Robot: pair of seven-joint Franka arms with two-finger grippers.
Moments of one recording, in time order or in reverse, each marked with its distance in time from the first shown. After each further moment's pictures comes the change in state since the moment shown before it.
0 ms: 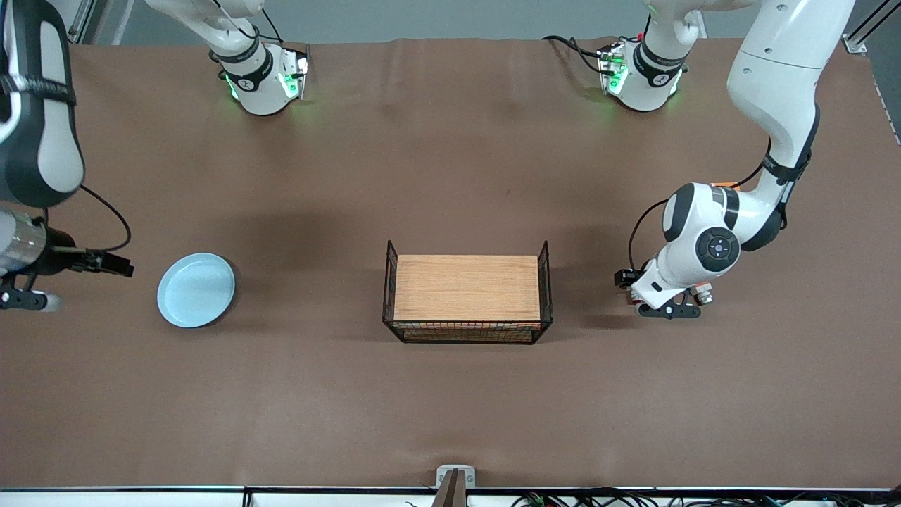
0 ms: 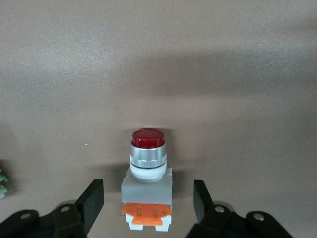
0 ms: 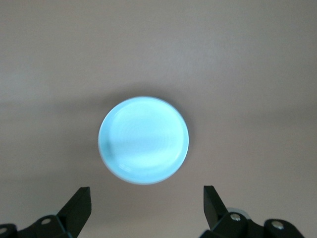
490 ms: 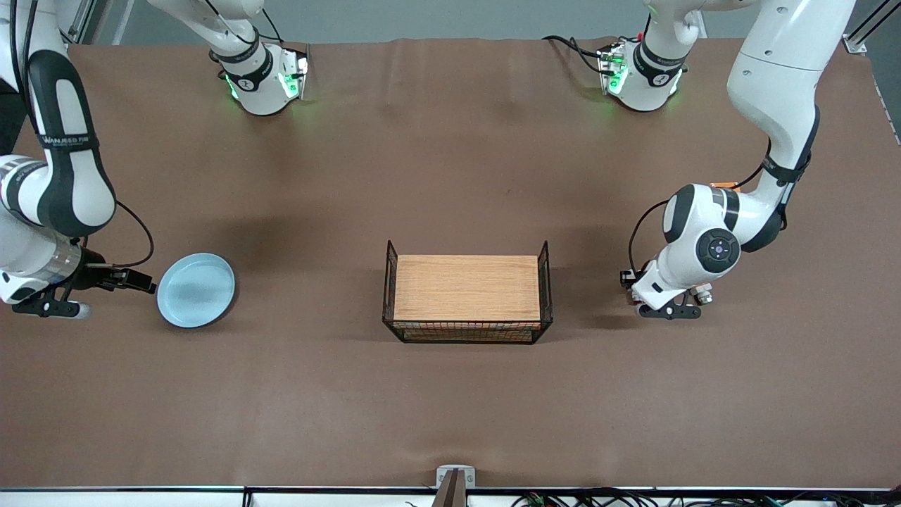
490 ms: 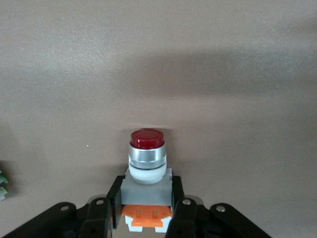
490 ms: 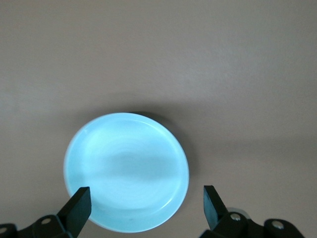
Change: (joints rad) left arm 0.005 0.004 0.001 0.005 0.000 0.000 0.001; right arm -0.093 0.084 -0.001 -0.188 0.146 0.316 -0.213
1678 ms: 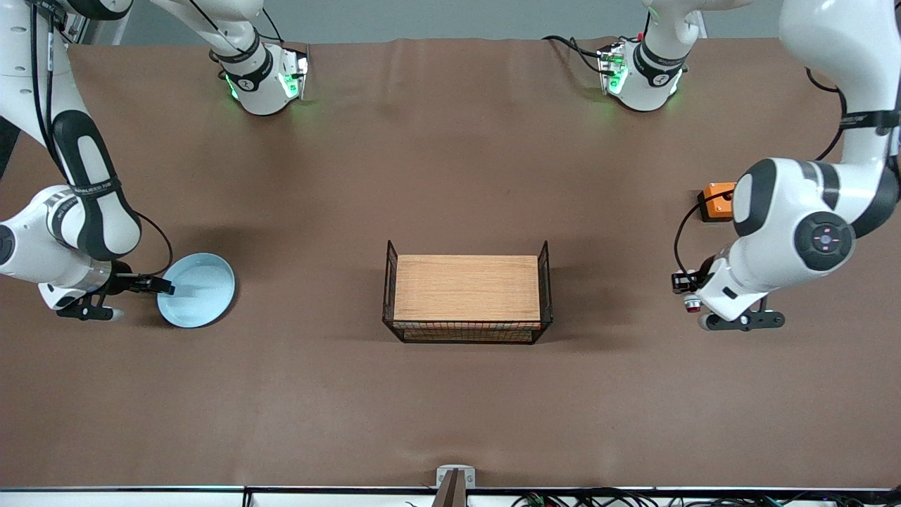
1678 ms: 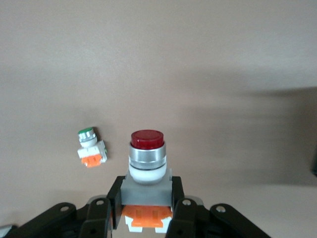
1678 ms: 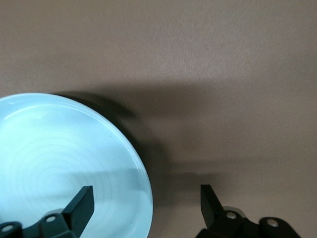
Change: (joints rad) left arm 0.037 -0.151 0.001 0.326 -0.044 -0.472 -0.004; right arm -0.046 0.187 0.002 -0.010 0.014 0.121 -0.054
